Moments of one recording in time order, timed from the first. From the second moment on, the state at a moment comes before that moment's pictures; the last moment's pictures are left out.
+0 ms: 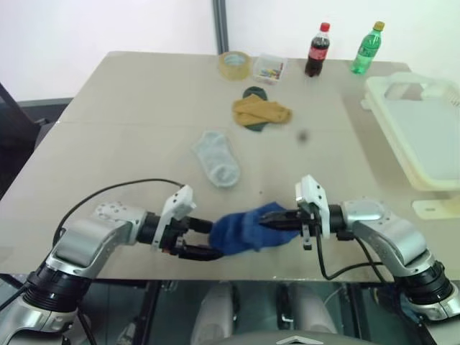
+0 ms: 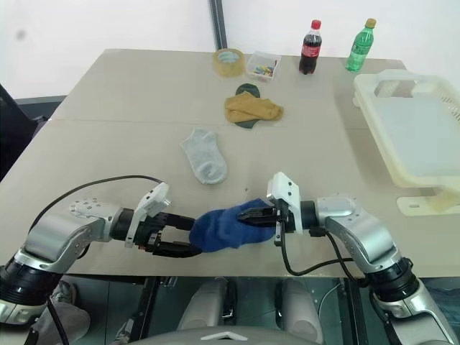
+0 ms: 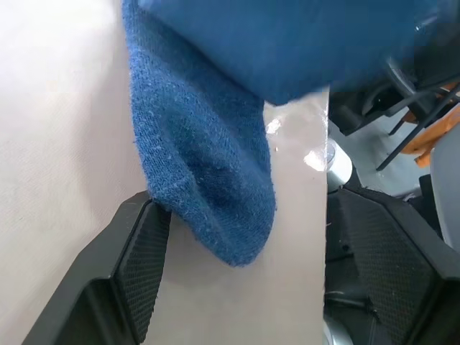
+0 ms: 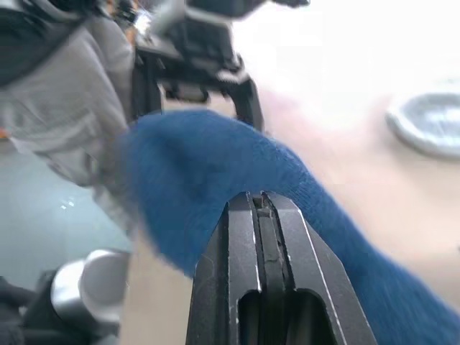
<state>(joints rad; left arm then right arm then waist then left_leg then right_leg) -0.19 0.91 -0.12 -0.27 -0.59 0.78 -1.28 -0.34 -0.53 0.29 -0.35 0.51 0.58 1.05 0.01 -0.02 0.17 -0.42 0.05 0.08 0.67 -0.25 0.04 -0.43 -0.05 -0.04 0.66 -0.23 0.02</state>
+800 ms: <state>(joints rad) -0.24 0.73 -0.07 -0.33 -0.80 0.94 -1.14 -0.29 -0.61 0.34 -0.18 0.29 0.40 1.07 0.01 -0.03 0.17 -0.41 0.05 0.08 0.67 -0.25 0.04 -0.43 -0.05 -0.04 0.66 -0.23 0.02</state>
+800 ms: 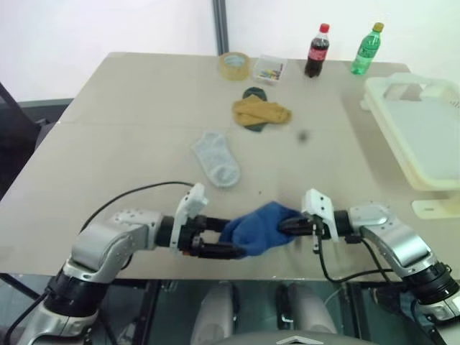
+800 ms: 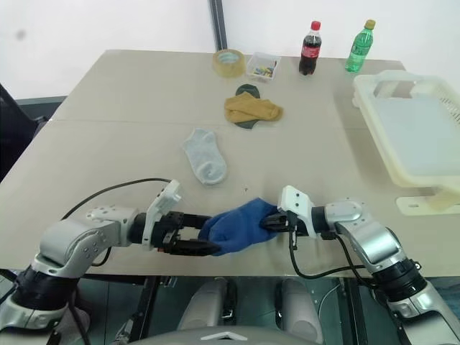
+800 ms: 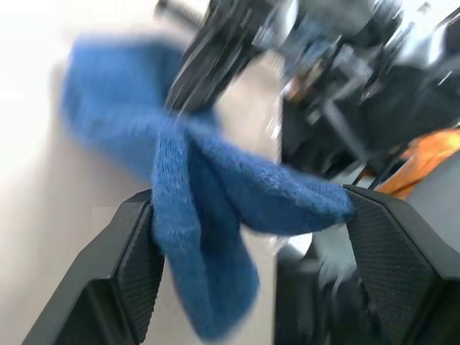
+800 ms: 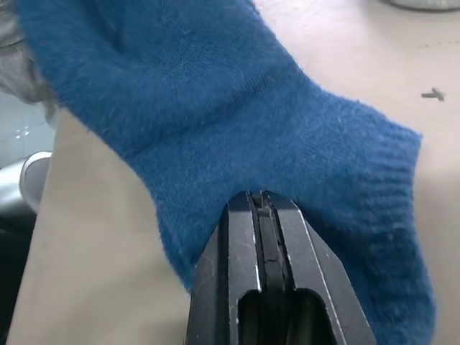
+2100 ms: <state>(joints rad) -0.11 0.93 0.00 -0.26 -0.73 0.92 -1.13 -0.24 -0.53 0.31 -0.27 0.29 0.54 0.91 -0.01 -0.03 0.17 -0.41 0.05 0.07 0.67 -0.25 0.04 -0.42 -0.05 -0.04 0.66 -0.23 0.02</state>
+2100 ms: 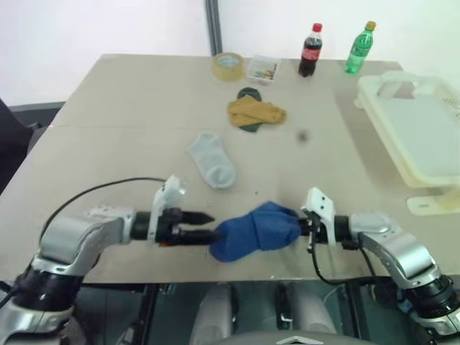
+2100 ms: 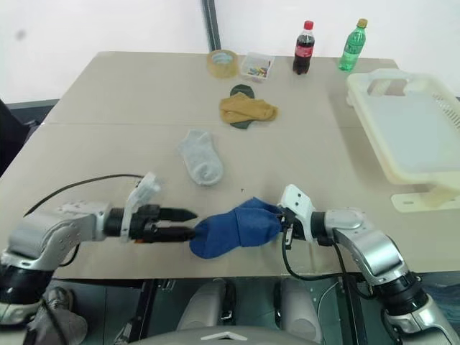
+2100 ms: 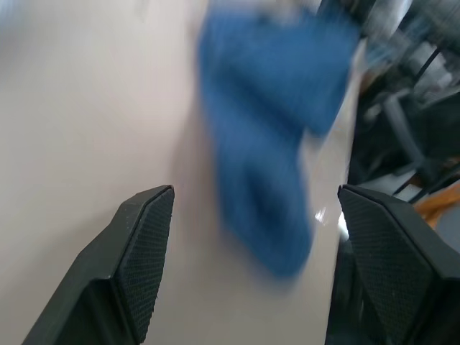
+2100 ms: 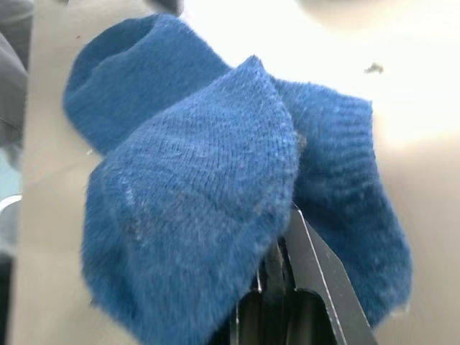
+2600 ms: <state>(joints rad) -0.03 0.83 0.06 -0.36 -0.78 0.93 -0.99 -0.41 -0.42 0.32 -0.07 0.20 0.54 0.75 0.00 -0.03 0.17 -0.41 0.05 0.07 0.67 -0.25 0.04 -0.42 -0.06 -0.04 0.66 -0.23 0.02</state>
